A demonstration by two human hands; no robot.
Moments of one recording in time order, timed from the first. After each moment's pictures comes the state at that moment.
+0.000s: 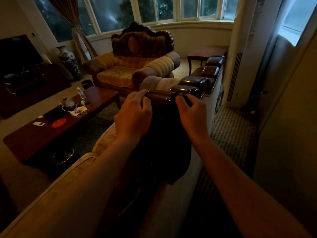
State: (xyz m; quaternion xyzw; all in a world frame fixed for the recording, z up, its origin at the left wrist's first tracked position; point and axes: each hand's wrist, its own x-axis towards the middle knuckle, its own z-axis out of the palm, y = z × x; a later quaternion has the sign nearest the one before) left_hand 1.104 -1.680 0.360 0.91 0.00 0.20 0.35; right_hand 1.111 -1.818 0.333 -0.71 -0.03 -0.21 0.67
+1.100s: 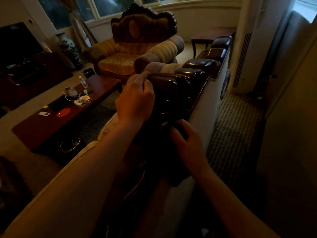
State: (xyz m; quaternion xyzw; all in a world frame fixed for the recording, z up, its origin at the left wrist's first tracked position) left_hand 1.102 -1.681 0.359 0.91 0.00 0.22 0.35; right_hand 1.032 -1.796 0.267 -0.71 -0.10 -0.12 0.68
